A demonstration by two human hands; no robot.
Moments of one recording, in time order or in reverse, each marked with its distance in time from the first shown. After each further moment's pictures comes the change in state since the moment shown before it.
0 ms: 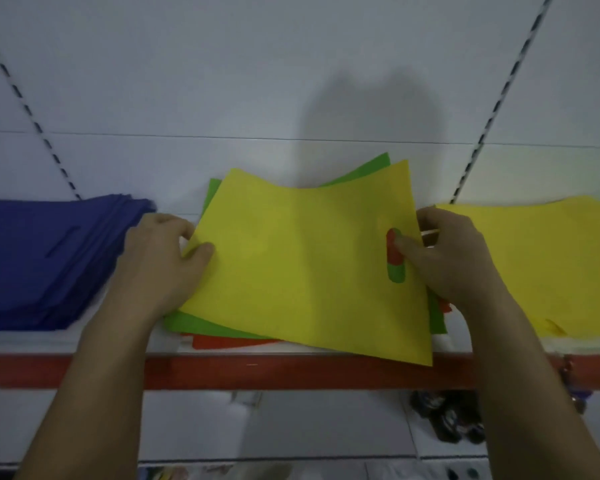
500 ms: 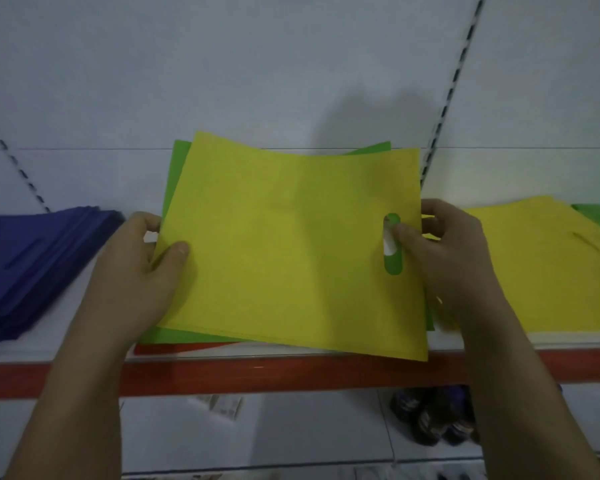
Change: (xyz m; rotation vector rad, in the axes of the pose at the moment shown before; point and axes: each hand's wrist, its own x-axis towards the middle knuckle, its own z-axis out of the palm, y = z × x) left_hand -0.040 0.059 0.011 -0.412 0.103 -0.011; right_hand -0.004 0.026 -0.052 0.371 0.072 -0.021
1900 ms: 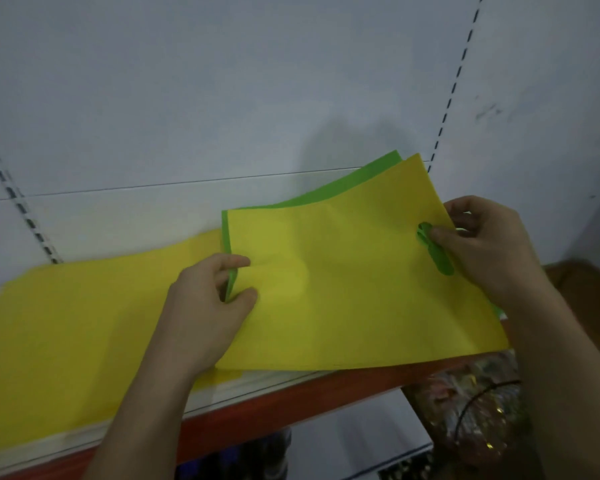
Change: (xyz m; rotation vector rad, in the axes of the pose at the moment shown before) left_hand -0.121 0.326 0.494 -0.096 -0.358 0.149; right_hand 0.119 0.174 -0.573 -0.213 0.249 0.074
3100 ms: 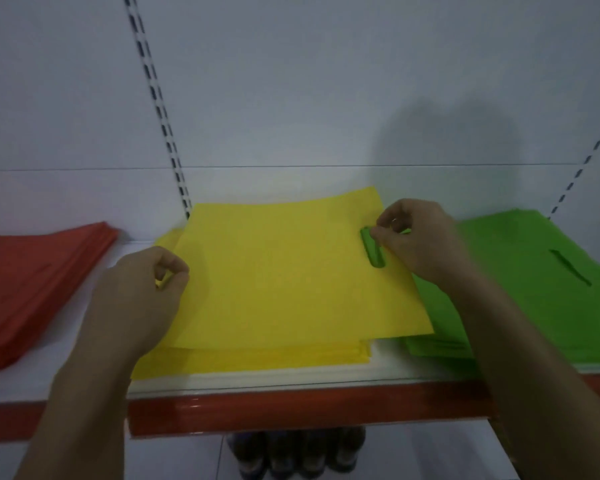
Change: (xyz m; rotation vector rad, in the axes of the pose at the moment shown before) left_hand -0.020 -0.094 -0.161 0.522 0.343 -0.168; right_hand -0.005 -0.059 0.196 -0.228 -0.294 -0.217
